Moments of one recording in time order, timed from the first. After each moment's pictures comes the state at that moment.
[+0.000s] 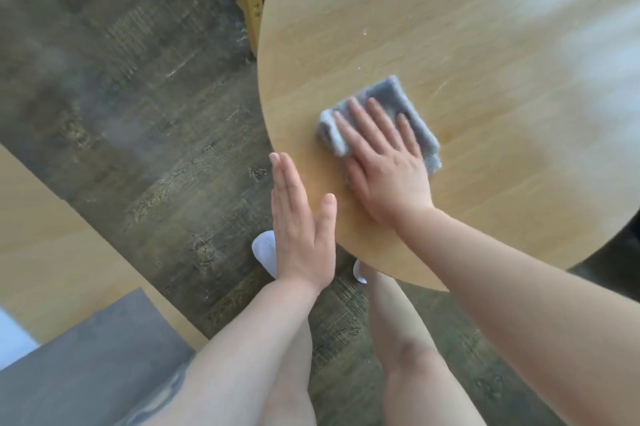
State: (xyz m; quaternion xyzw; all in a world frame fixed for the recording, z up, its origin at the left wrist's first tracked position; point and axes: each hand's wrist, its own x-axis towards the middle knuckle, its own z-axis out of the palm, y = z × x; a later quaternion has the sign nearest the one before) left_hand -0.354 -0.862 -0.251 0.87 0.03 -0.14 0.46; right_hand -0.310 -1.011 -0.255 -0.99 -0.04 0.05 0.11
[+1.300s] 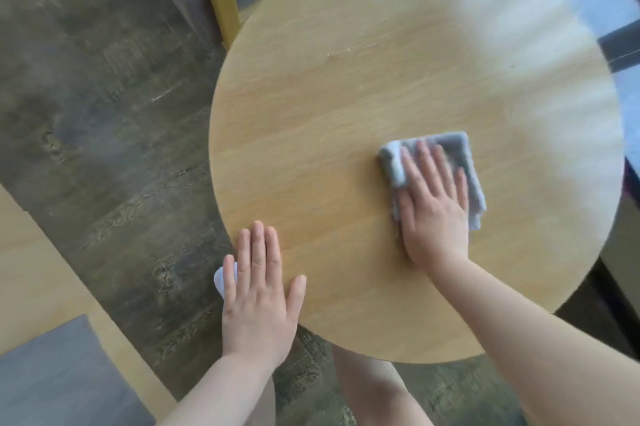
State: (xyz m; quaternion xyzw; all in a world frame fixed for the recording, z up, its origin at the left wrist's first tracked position) left_hand -0.384 -0.891 -0.255 0.99 -0.06 -0.14 0.05; right_hand -0.308 -1.143 -0.251 -0.99 0.05 0.07 0.13
